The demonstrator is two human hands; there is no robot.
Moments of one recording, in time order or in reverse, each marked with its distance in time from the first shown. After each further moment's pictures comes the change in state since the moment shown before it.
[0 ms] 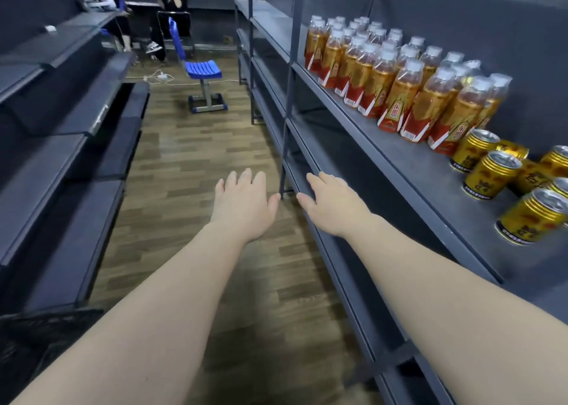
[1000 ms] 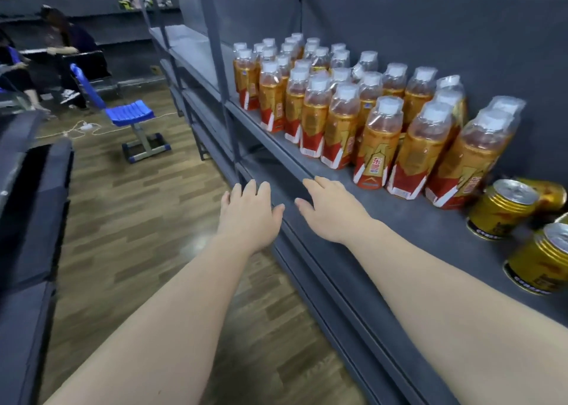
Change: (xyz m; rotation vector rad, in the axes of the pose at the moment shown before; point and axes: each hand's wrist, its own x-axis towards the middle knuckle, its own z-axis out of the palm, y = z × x) left_hand 0.324 0.076 0.021 0.051 0.033 0.289; right_hand 0.252 0.132 -0.045 0.129 0.156 0.173
